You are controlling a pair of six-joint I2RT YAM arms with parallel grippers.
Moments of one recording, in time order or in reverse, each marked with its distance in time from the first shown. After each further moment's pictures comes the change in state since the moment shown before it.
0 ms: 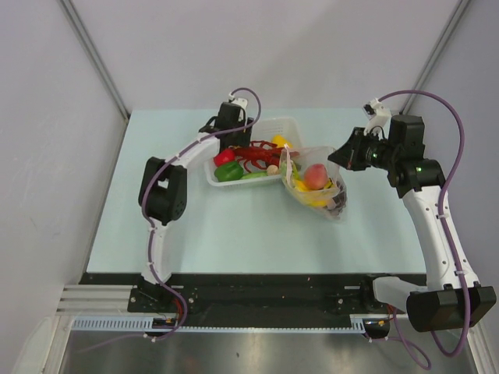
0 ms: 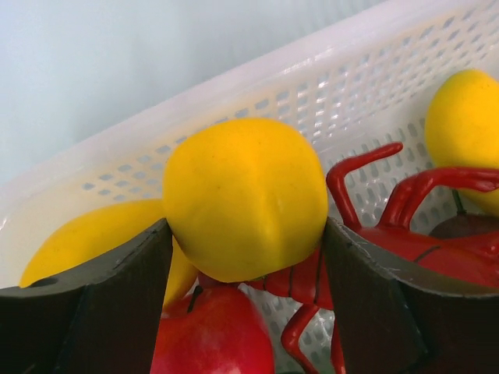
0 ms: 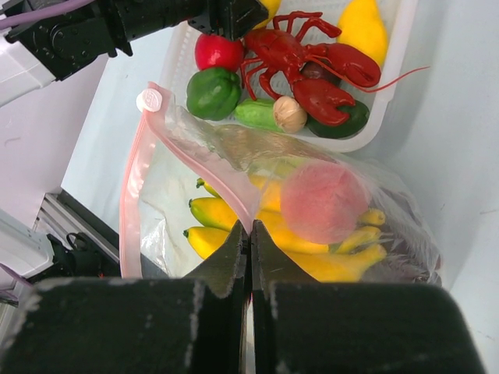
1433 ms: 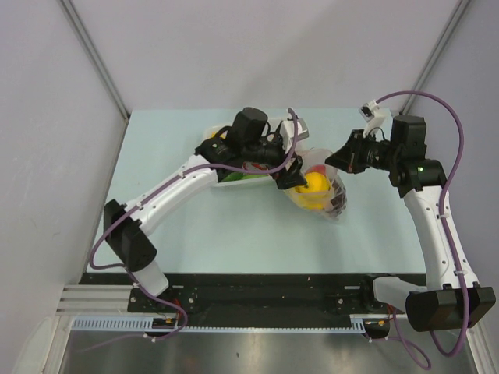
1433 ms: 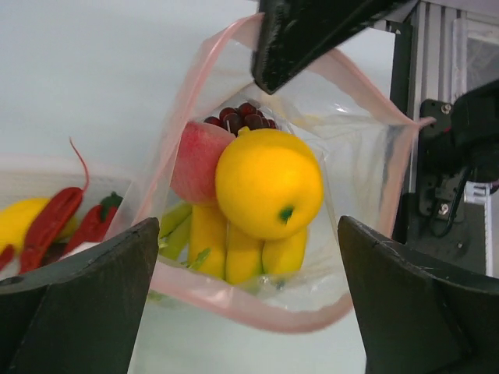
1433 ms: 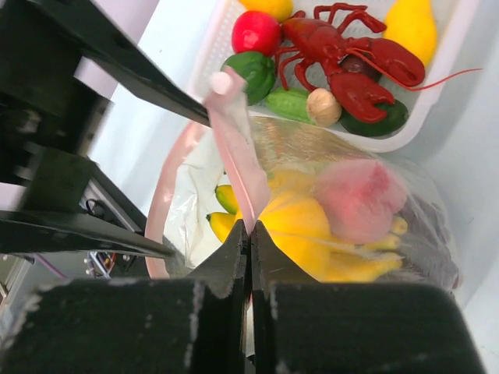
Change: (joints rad) left arm -0.363 -0.503 -0.137 -0.164 0.712 0.252; right arm -0.019 0.000 0.000 -0.018 -0.145 -0.061
